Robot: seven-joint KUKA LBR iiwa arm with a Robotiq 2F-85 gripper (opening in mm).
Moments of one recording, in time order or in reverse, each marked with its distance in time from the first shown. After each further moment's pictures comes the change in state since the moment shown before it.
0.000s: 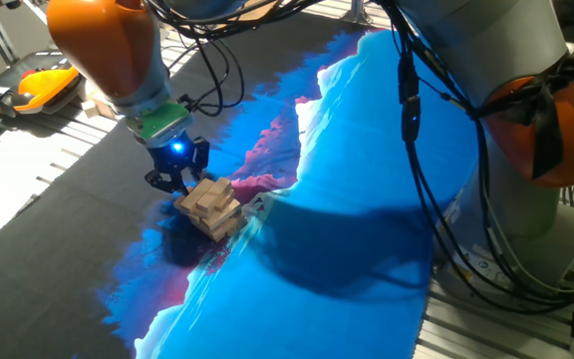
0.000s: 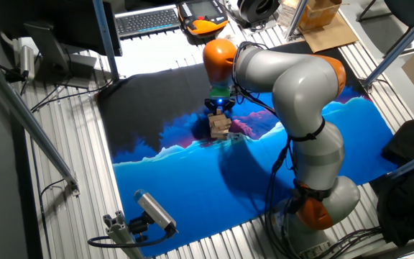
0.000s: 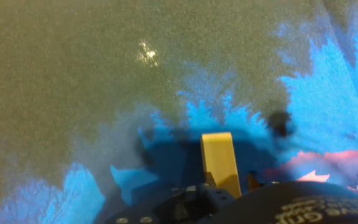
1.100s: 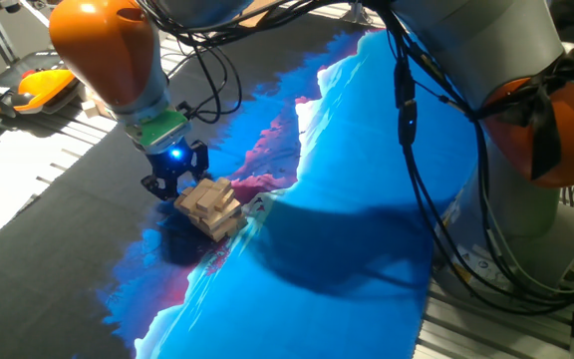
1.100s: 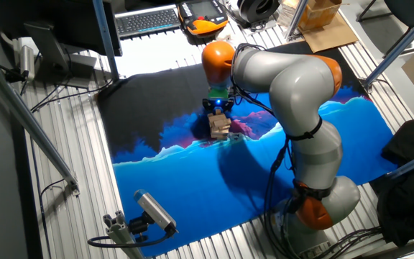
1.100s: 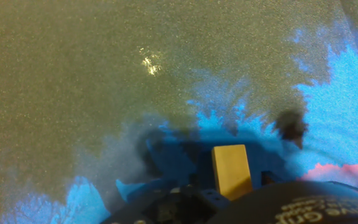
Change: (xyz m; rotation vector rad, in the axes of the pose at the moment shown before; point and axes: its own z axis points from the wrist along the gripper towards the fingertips) arm -0.005 0.007 0.014 -0.011 -0.009 0.004
